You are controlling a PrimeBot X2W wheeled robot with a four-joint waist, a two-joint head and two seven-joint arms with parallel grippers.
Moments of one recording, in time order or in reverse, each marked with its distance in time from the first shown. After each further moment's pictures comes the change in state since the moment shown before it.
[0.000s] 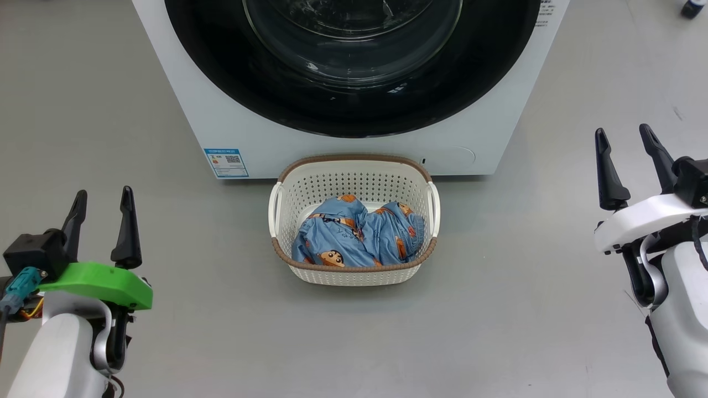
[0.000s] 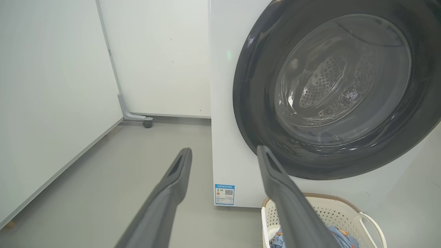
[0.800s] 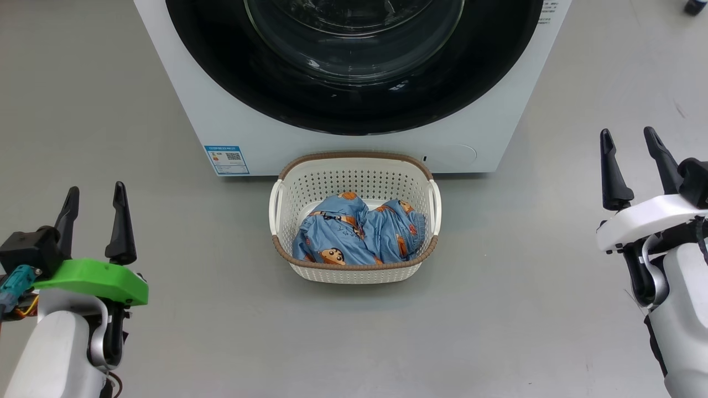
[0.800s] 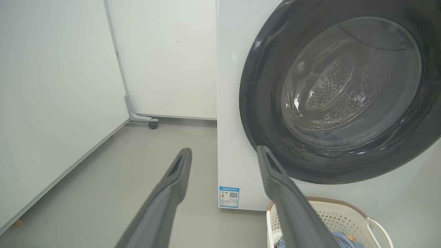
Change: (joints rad) left arm -0.006 -0.015 0.034 0.001 0.021 0.000 0.000; right arm 0.000 0.011 -0.027 0.020 0.013 0.018 0.000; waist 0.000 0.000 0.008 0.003
